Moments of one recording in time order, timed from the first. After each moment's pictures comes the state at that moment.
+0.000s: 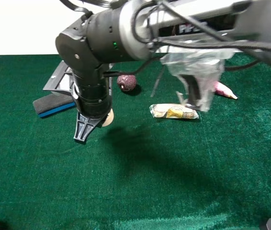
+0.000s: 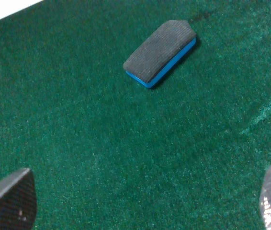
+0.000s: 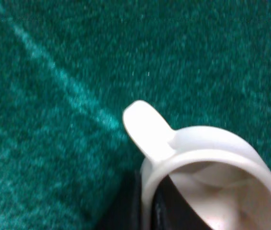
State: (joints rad) left arm 0.01 -0.01 -0.50 -0.09 1.10 0.39; right arm 1.06 2.19 -1.64 -0.07 0.92 -0.22
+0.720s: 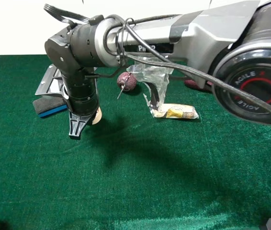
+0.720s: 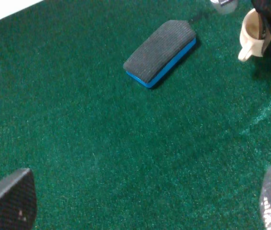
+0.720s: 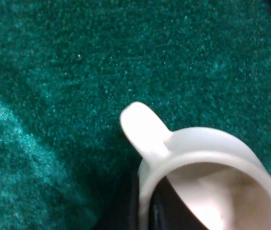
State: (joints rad) left arm 0.01 -0.01 -0.50 -0.09 1.10 0.39; right arm 1.03 2.37 -1.87 -0.02 0.99 -0.42
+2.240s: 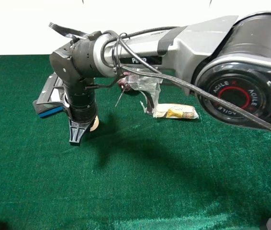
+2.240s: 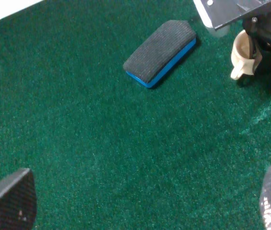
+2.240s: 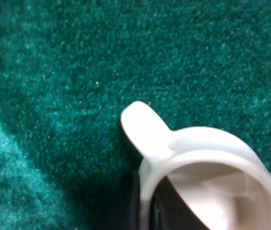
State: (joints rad) left arm 0.01 -0.01 -0.50 -0.09 1.10 0.39; right arm 1.03 2.43 -1.87 0.03 0.93 -0.47
